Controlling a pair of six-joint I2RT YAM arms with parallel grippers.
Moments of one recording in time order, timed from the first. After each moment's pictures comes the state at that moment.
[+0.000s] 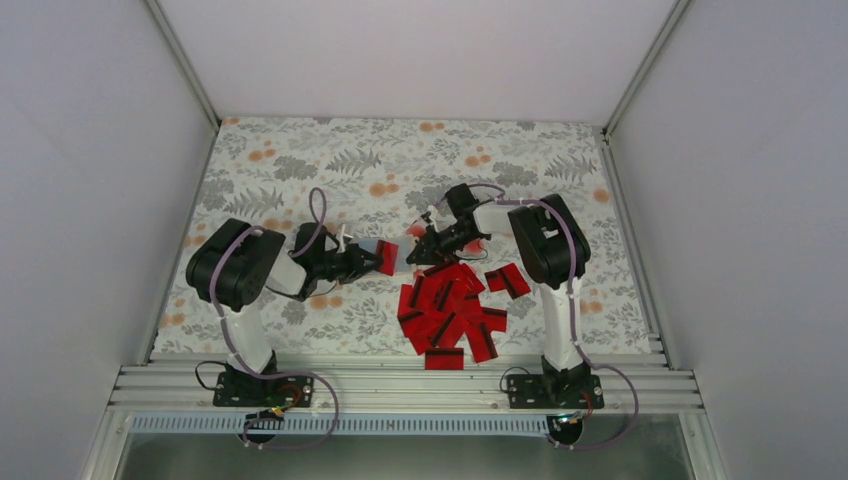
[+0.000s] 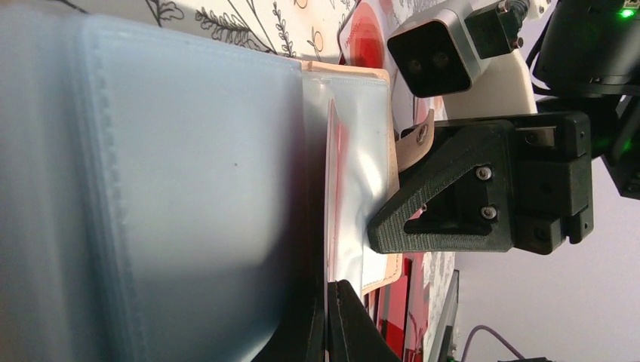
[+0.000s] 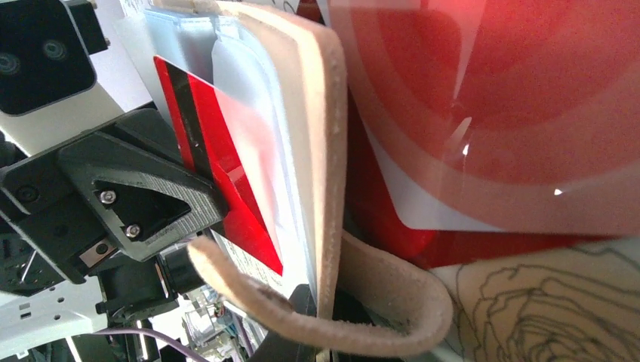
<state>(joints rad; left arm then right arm) -0.33 1.85 0.46 0.77 0.79 -0.93 0.46 2.18 1.26 -0.41 -1.00 0.44</state>
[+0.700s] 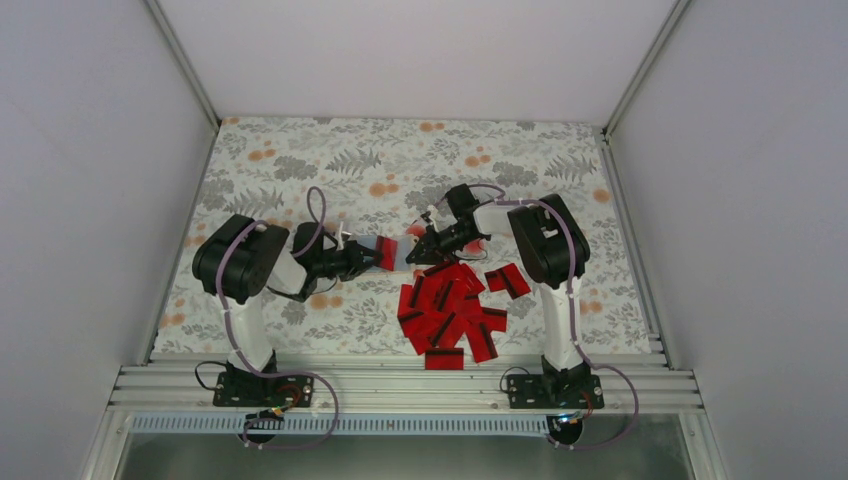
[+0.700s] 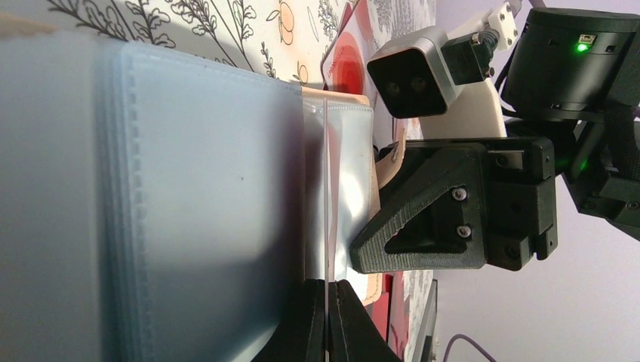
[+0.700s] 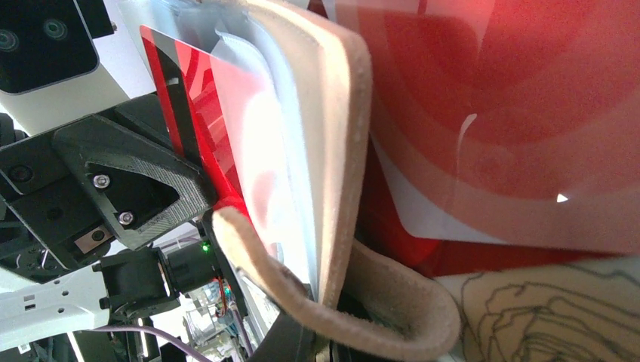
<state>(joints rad) -0.30 1.93 0.45 0.95 0.82 -1.01 0.46 2.18 1.26 -0.38 -1.02 0.44</state>
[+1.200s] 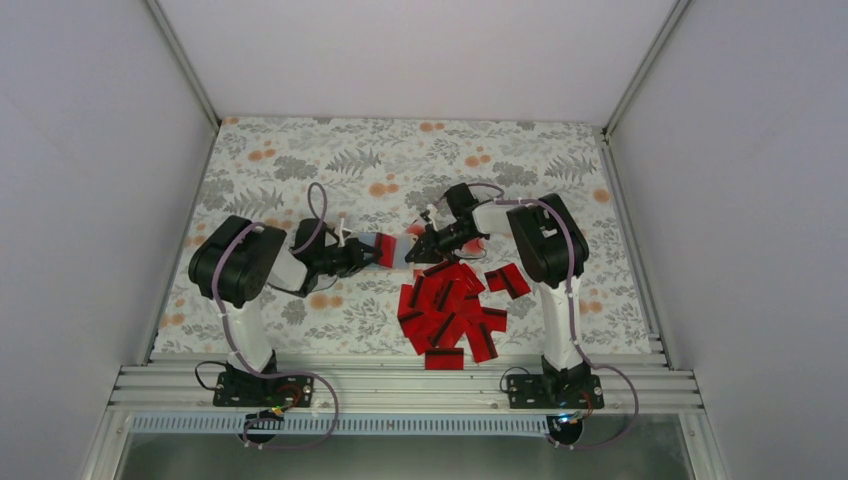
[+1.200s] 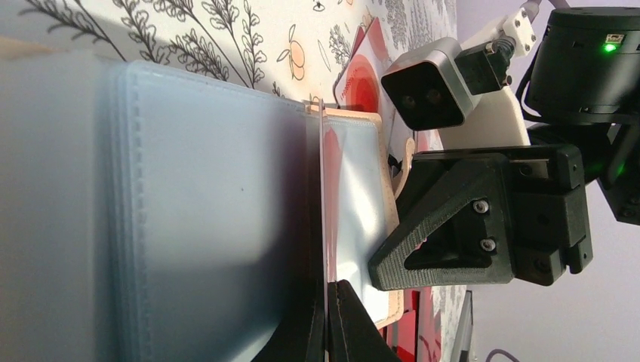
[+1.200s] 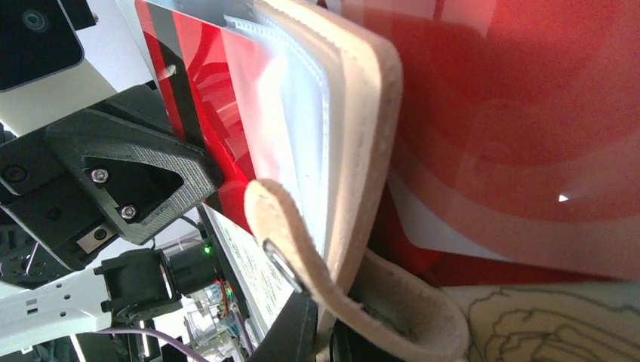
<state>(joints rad) -0.30 1.89 0.48 0.84 0.76 -0.92 0.46 2.19 1.27 -0.38 -1.02 0.45</state>
